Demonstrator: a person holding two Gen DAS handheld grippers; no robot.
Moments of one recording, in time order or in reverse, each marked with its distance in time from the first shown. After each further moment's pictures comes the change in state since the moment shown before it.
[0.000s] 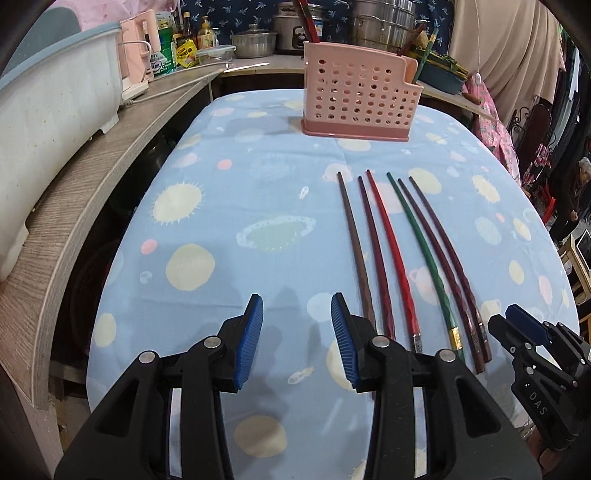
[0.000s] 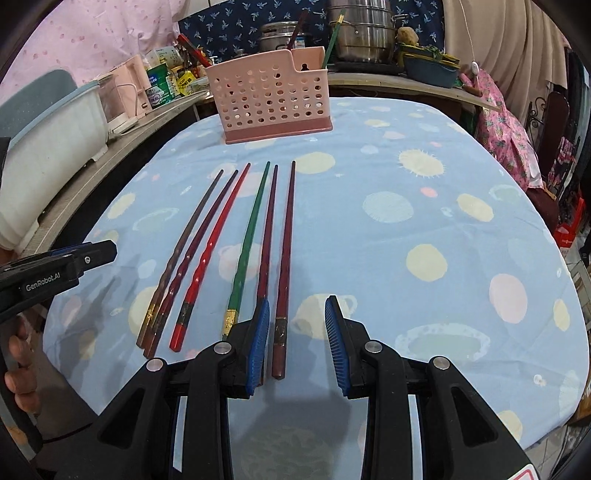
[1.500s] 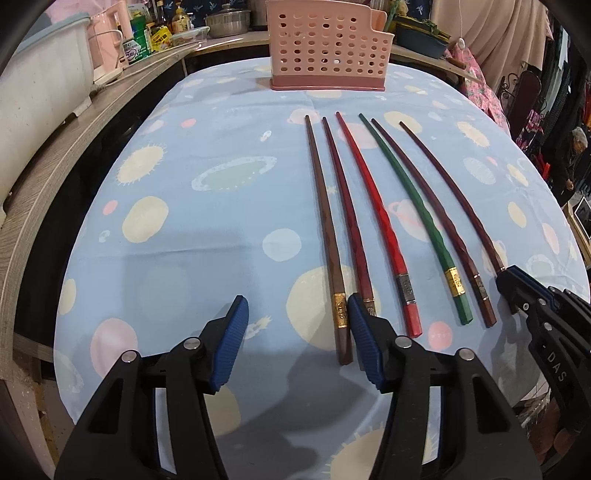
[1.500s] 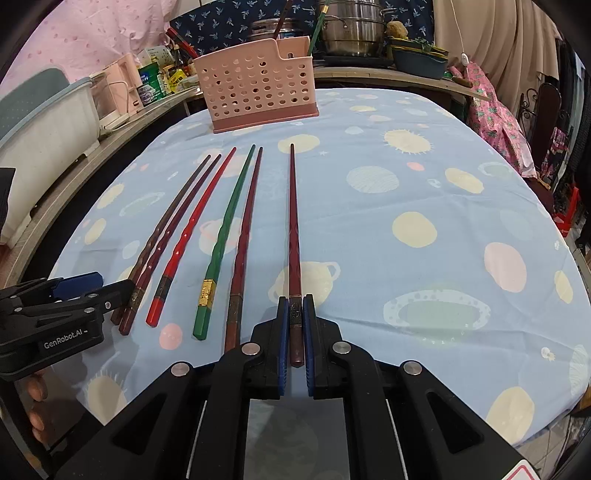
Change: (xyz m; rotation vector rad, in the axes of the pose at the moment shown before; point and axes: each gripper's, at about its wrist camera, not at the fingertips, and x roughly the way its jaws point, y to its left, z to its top) left arm 0.023 -0.028 -0.034 0.073 0.075 -0.014; right arm 0.002 -0.013 -0.019 0.024 -0.008 -0.021
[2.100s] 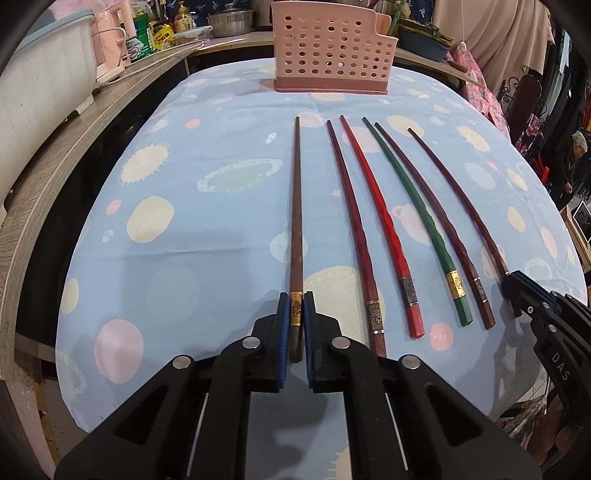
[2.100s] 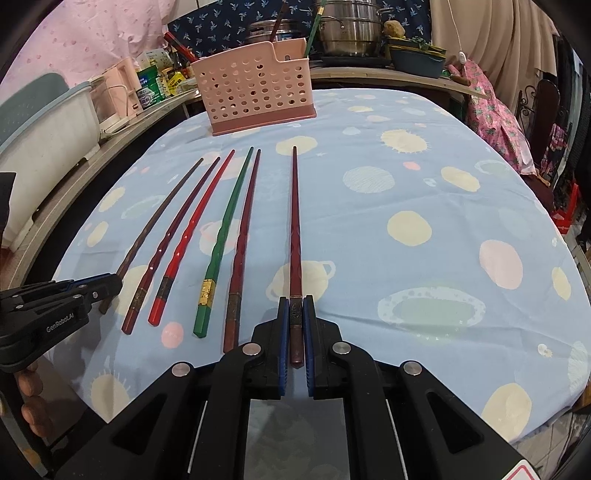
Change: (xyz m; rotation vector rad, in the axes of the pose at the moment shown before) left arm -0.002 0.006 0.002 -0.010 0.003 -0.007; right arm -0.007 -0.006 0.000 0.018 -0.002 0.008
